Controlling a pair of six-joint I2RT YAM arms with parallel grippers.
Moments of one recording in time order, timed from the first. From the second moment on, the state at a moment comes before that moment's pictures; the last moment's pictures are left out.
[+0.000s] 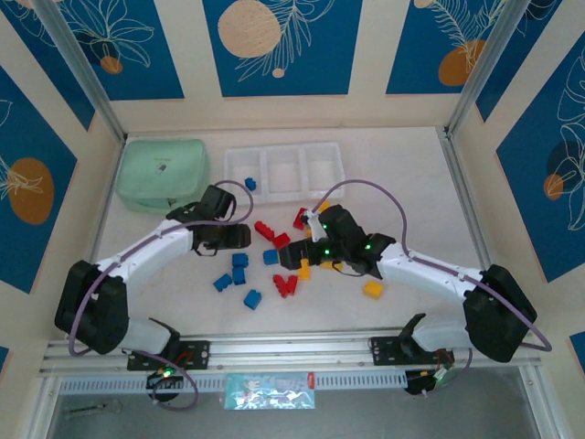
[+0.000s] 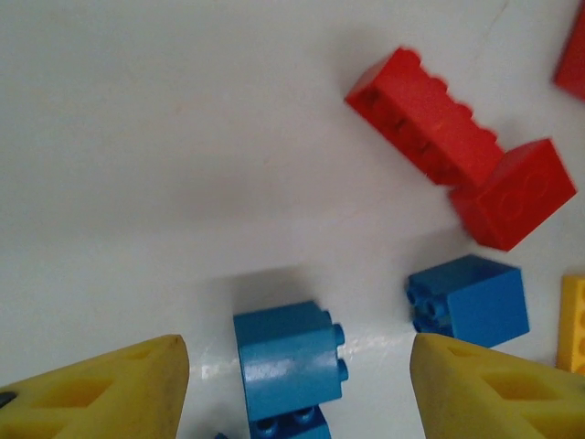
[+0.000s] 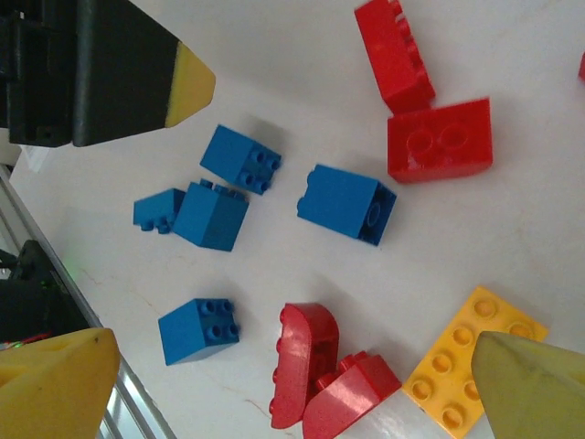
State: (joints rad) left arm -0.49 1.40 0.91 -0.65 0.06 -0.49; right arm 0.79 1.30 0.73 -0.18 -0.29 0.50
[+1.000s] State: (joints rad) left arm -0.57 1.56 0.89 -0.65 0.05 -0.51; right arm 0.79 1.34 0.72 -0.13 -0.26 0.51
